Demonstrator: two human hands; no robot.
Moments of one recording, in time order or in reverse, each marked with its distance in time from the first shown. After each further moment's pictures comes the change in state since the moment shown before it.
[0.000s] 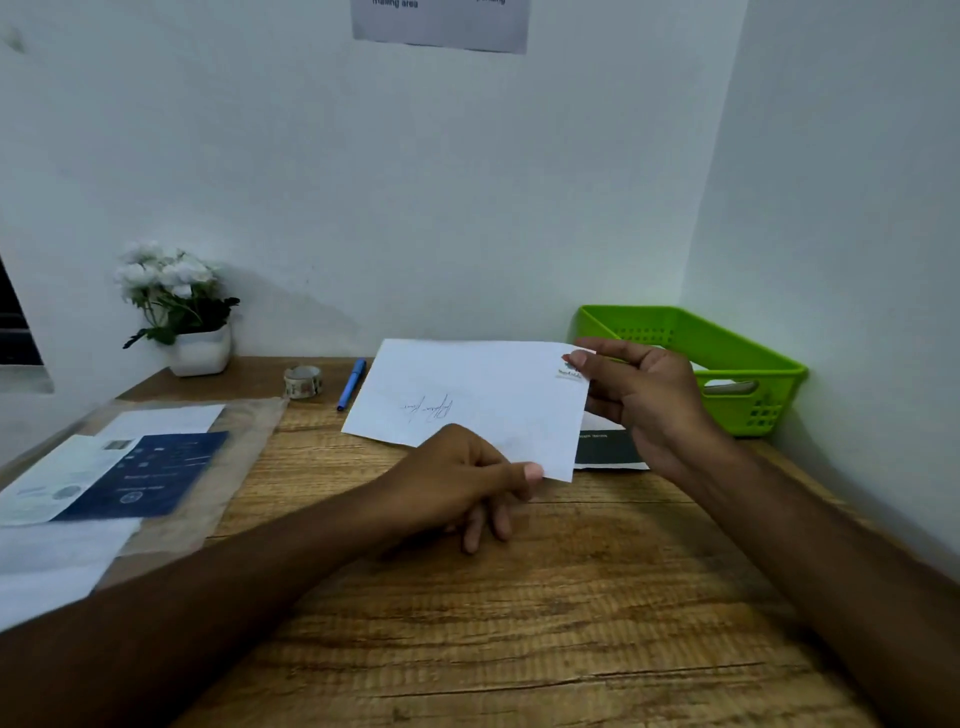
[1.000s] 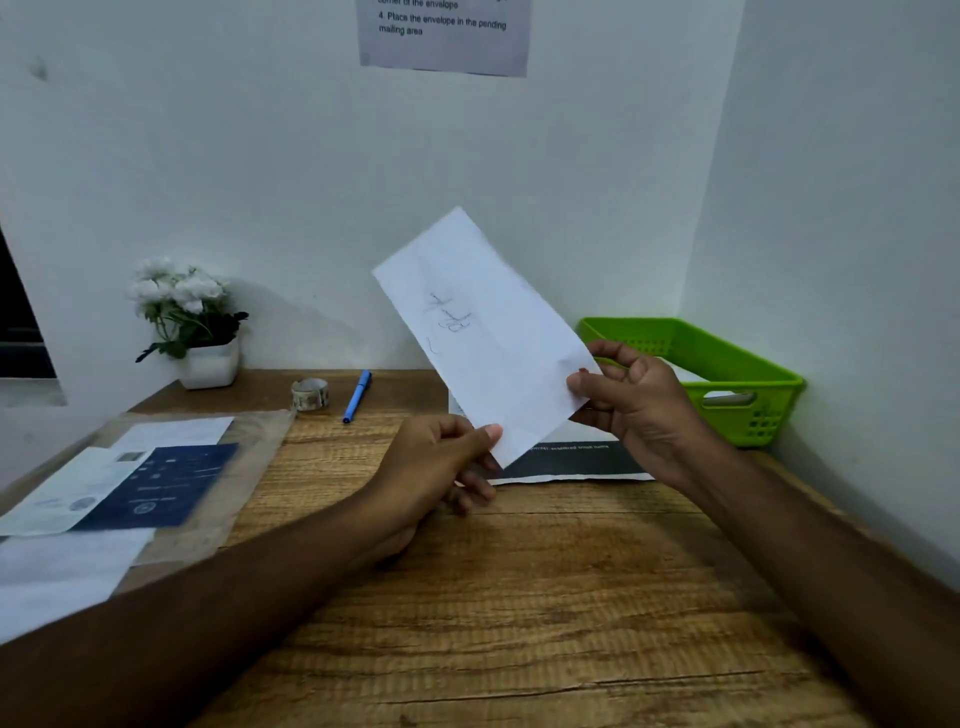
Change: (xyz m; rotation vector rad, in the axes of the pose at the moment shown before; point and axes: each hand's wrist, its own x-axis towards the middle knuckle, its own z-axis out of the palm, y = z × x) left_hand 0.004 -0.001 -0.005 -0.378 0.373 -0.055; right_hand 0.005 -0.001 -0.002 0.061 -0.202 -0.020
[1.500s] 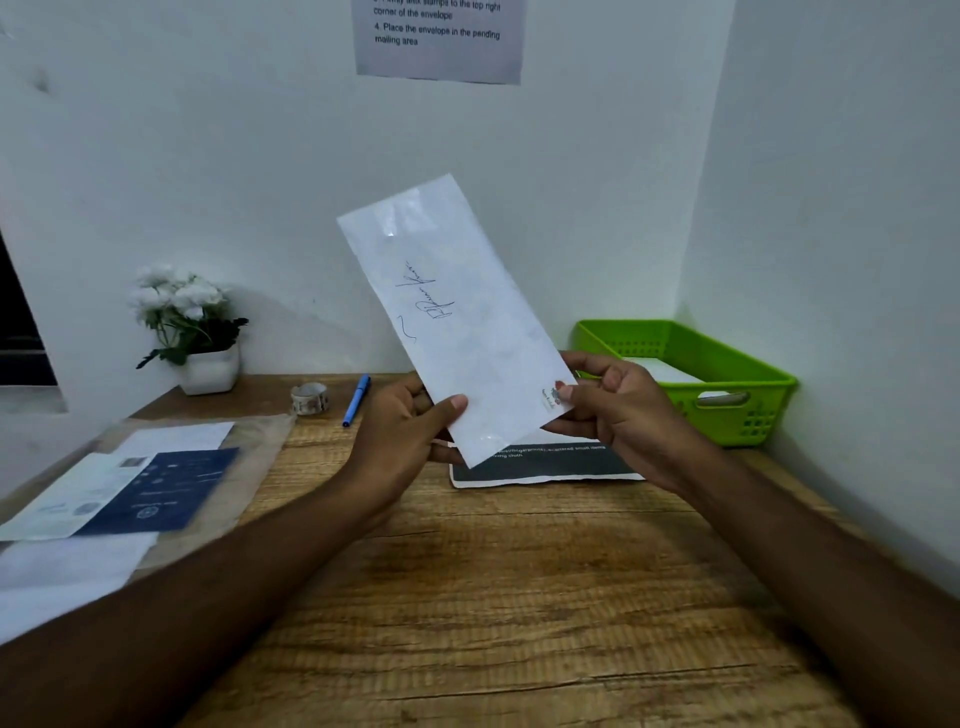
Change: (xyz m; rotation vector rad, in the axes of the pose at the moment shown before) left_hand 0.008 0.008 -0.015 -0.075 0.120 0.262; right_hand -0.001 0.004 0.002 -0.091 -0.170 0.011
